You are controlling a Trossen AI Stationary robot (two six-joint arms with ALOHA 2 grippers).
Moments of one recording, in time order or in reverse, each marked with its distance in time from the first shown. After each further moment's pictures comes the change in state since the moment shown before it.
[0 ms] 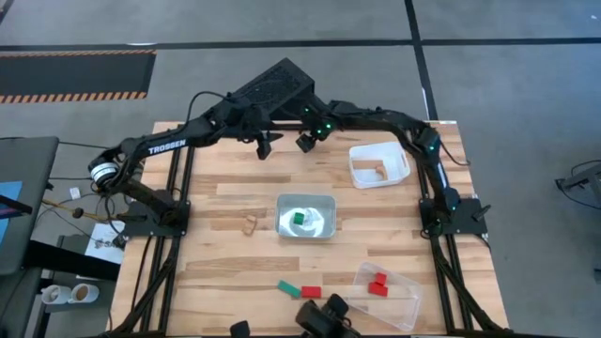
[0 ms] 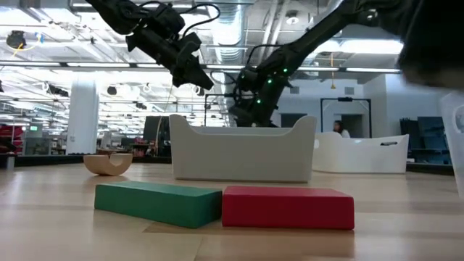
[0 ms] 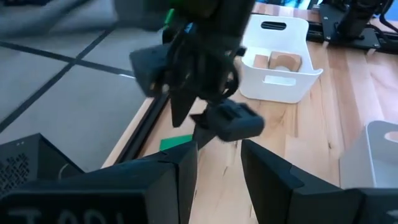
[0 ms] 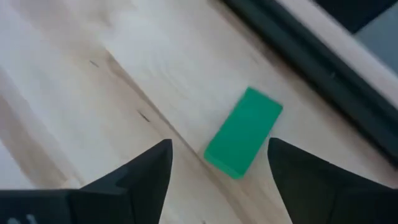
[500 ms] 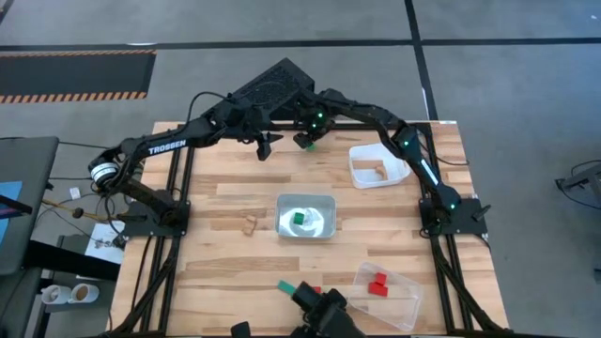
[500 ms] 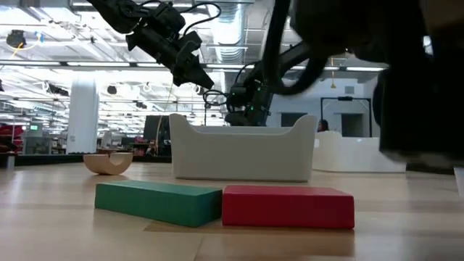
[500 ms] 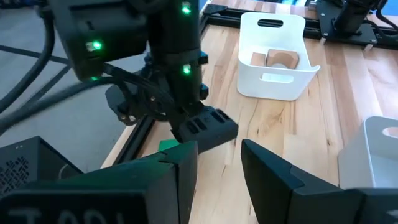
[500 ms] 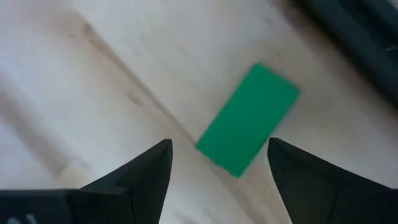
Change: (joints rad) left arm -0.005 0.000 0.000 -0.005 0.002 0.018; right arm -0.056 0.289 0.479 -0.479 -0.146 -0.038
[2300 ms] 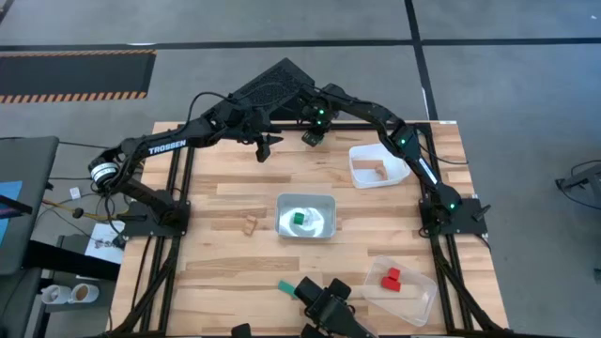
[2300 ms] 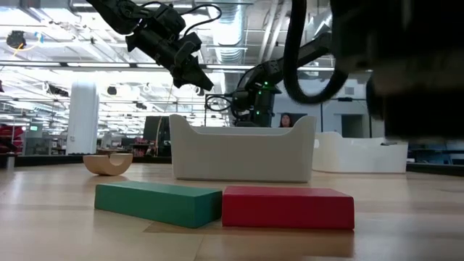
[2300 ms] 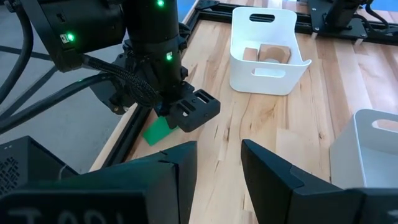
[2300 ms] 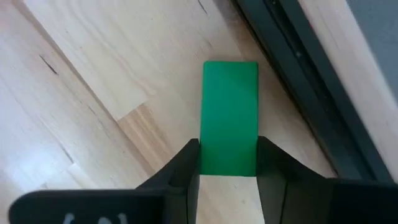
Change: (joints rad) left arm 0.000 0.001 0.000 -0.021 0.026 0.013; right arm -0.033 0.063 0.114 -0.142 0.143 -0.239
